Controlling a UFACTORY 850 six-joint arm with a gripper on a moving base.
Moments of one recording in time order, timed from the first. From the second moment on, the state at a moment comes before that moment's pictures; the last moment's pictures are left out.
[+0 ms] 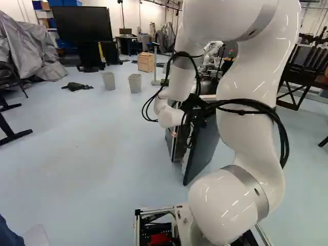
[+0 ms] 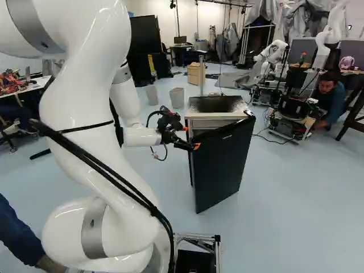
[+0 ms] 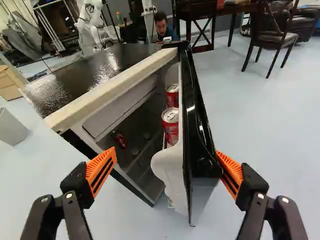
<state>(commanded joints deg) 13.9 -19.0 -28.7 67.5 61.9 0.0</state>
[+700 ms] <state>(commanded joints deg) 13.0 -11.6 -18.7 69.5 62.8 0.0</state>
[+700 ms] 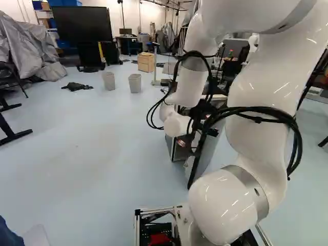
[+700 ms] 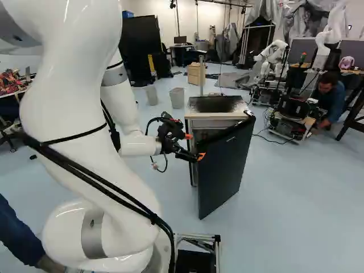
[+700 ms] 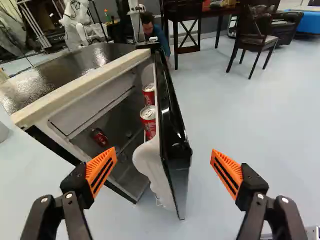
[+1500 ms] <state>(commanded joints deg) 8.0 -4.8 -10.1 71.9 66.0 0.0</state>
